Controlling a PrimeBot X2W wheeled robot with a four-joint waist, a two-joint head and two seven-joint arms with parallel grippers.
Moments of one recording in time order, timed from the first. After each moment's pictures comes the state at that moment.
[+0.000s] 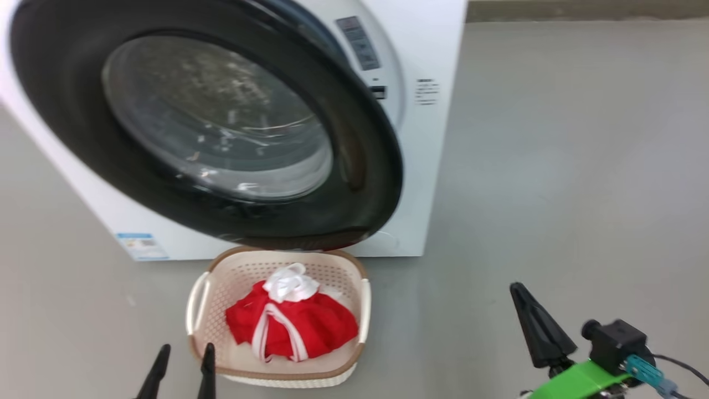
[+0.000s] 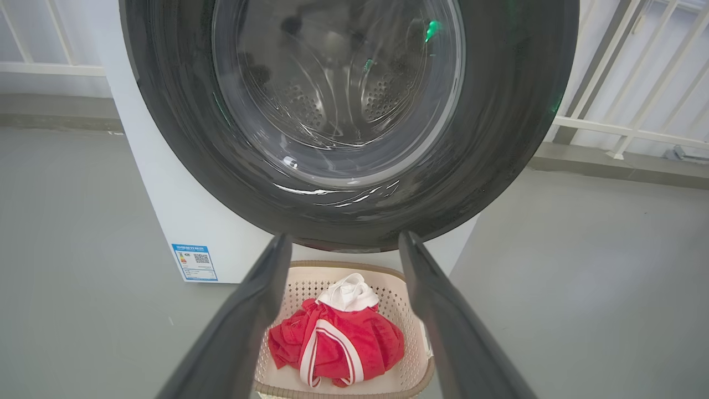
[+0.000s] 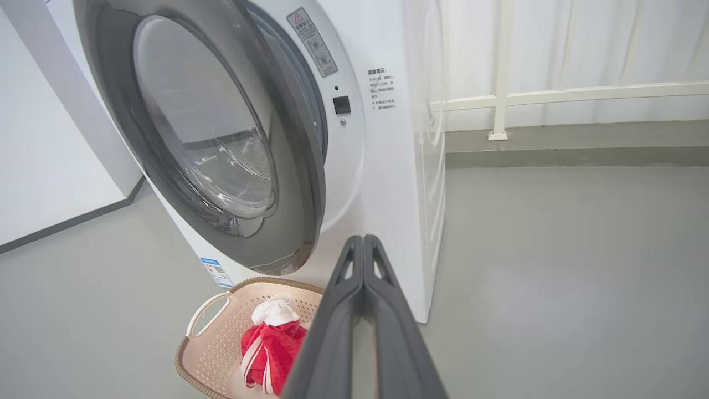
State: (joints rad) left arm 0.10 0.05 0.03 0.17 -0.21 -0.10 -0.25; right arm 0.01 -0.10 0.15 0.23 0.38 0.12 -0.26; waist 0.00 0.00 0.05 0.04
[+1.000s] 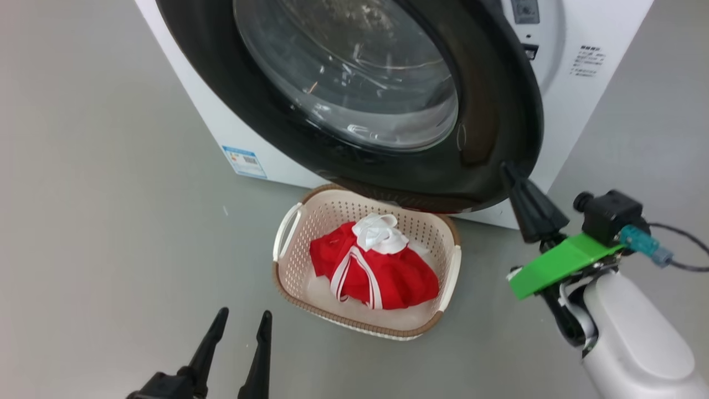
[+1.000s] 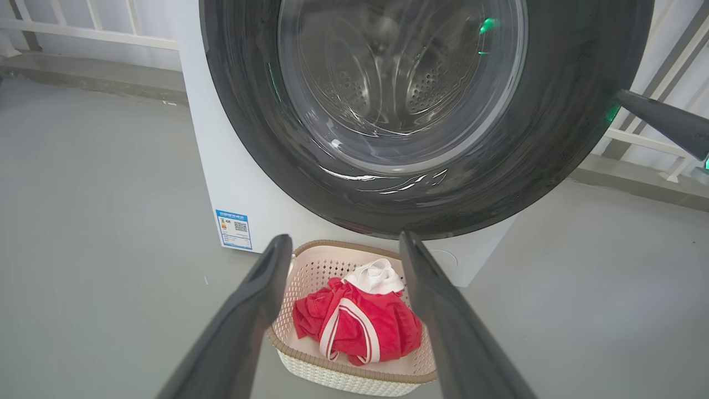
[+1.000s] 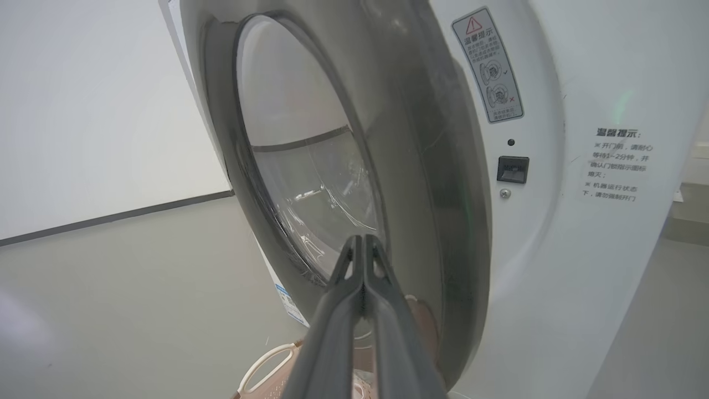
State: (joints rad) left arm 0.01 0.05 -0.17 0.14 -0.28 -0.05 -0.25; right arm -0.43 -0.16 0.26 0.42 0.44 0.12 -0.26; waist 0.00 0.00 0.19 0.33
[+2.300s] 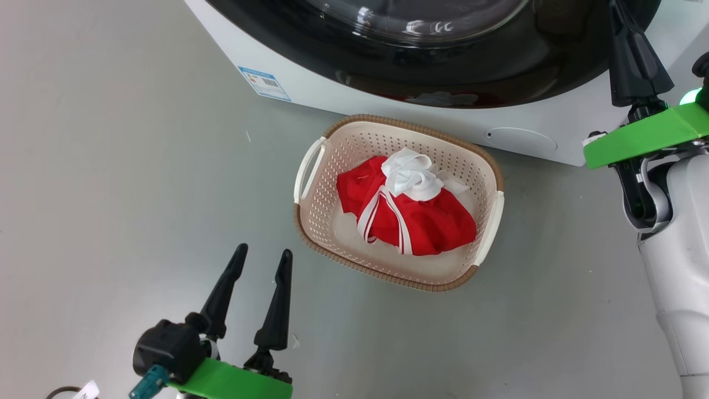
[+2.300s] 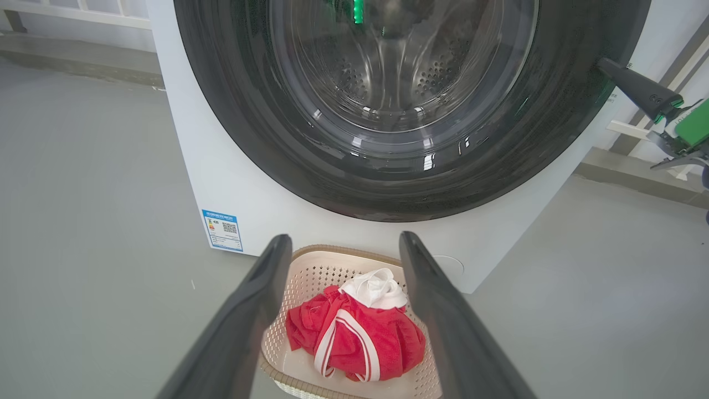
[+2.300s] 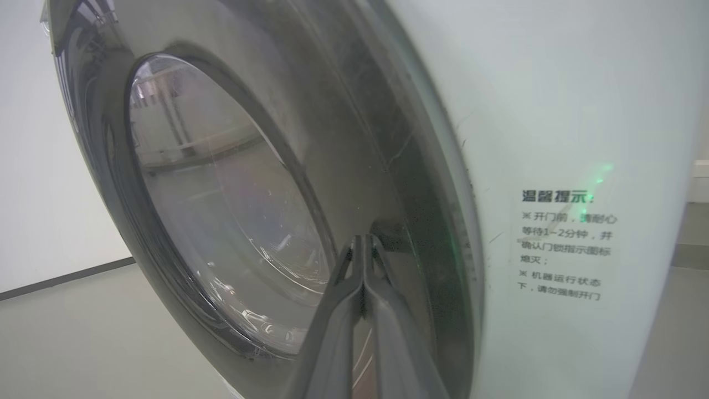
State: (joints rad) left arm -0.15 0.04 -0.23 0.09 -0.35 -0.04 -0.25; right arm -0.72 -0.19 0.04 0.47 0.37 0.14 -0.26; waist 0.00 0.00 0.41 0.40
